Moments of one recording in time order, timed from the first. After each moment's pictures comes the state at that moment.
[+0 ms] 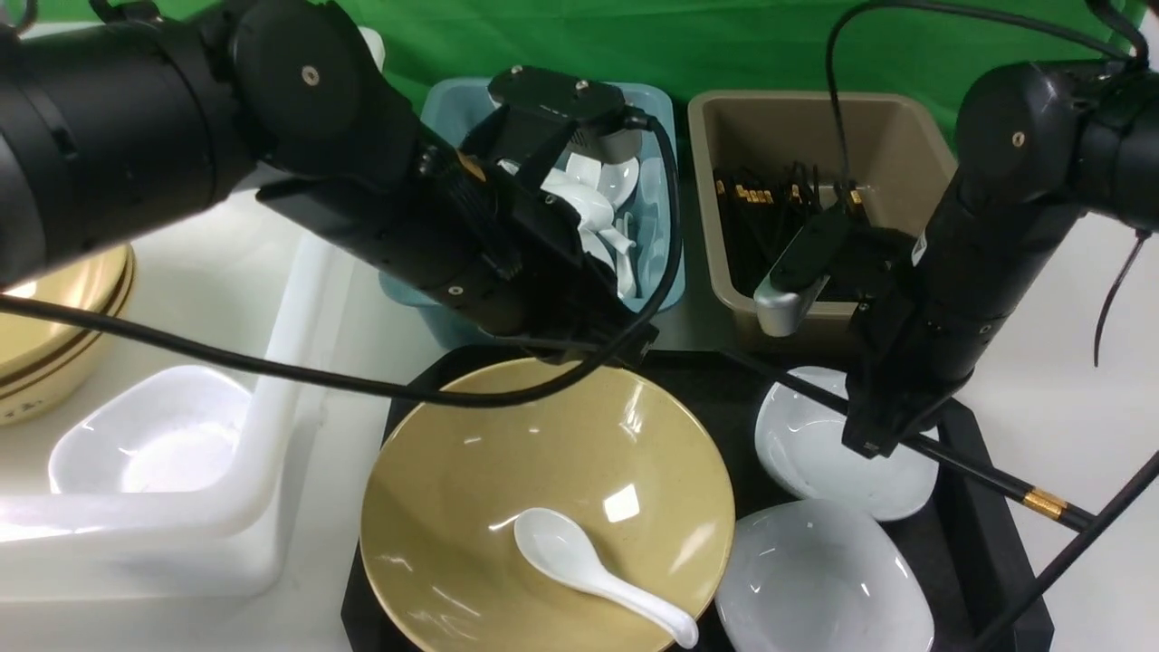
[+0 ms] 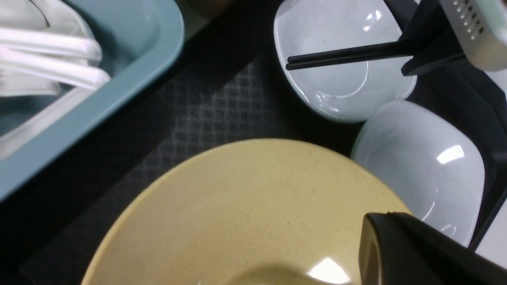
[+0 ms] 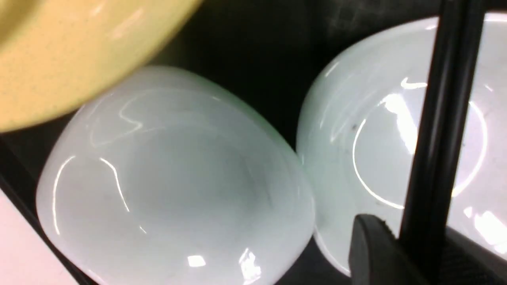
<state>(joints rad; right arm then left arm) 0.38 1.81 -1.39 0.14 1.11 -0.63 -0.54 1.59 -1.32 -0.45 0.76 0.43</state>
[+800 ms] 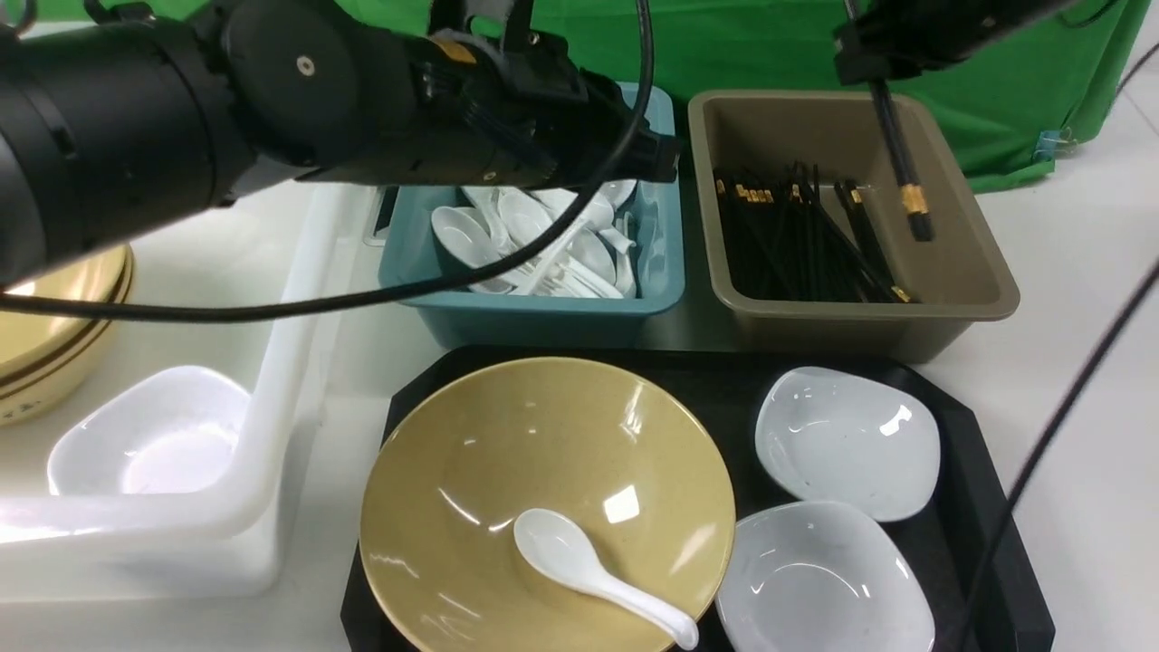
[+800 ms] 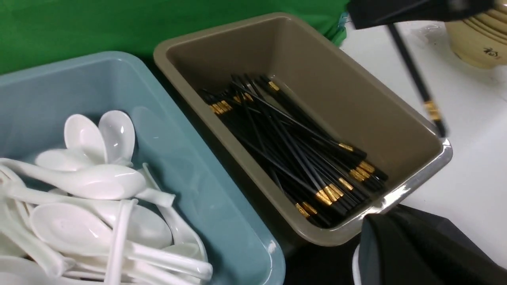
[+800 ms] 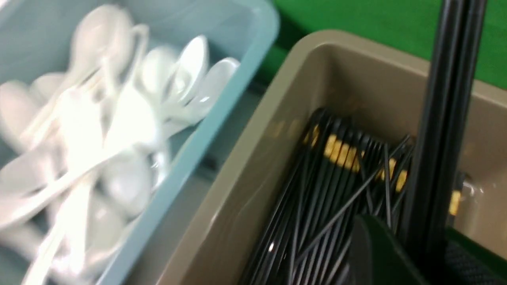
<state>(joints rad) 0.16 2.17 -2.17 0.37 0.86 -0.34 -0.54 1.59 -1.32 -0.54 0.27 0.45</state>
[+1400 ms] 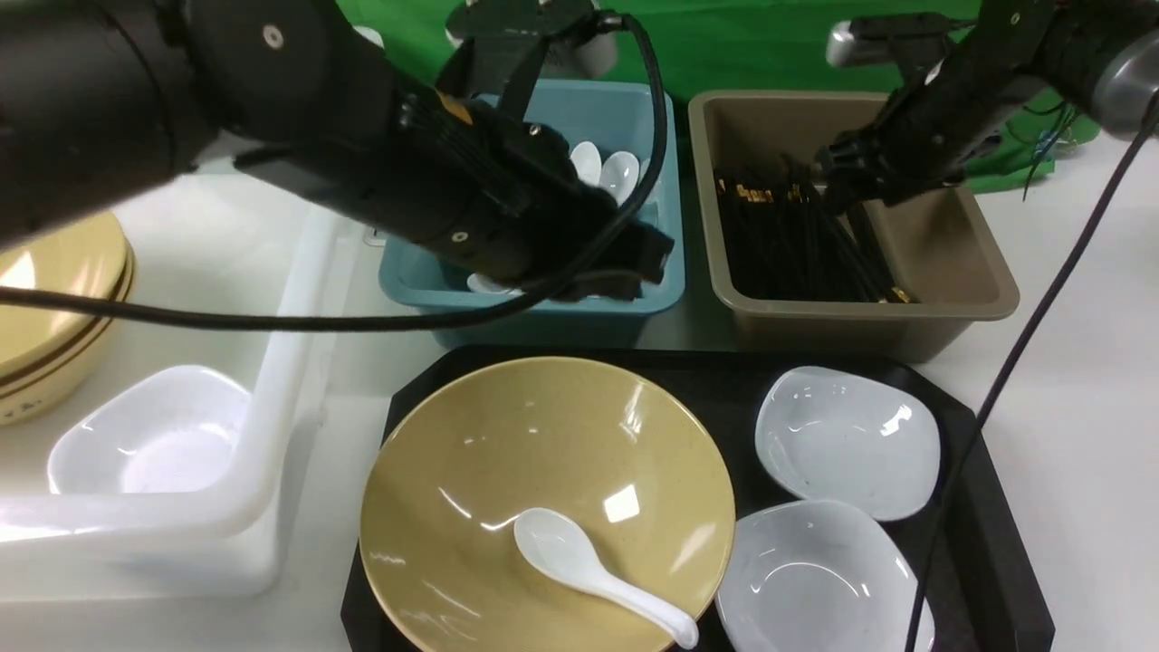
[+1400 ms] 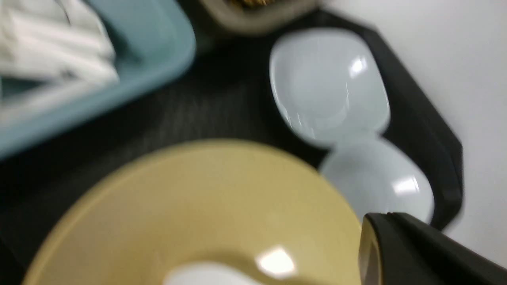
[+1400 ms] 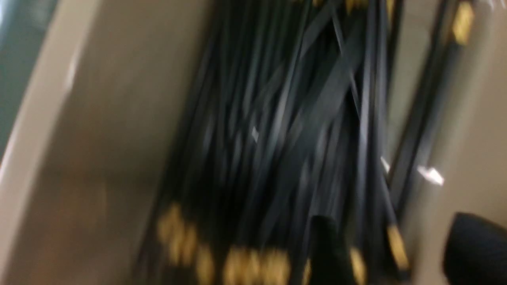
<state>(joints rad) 0.16 2.24 -2.17 0.11 1.13 -0.15 -0.54 1.55 -1.37 -0.43 0.87 0.18</state>
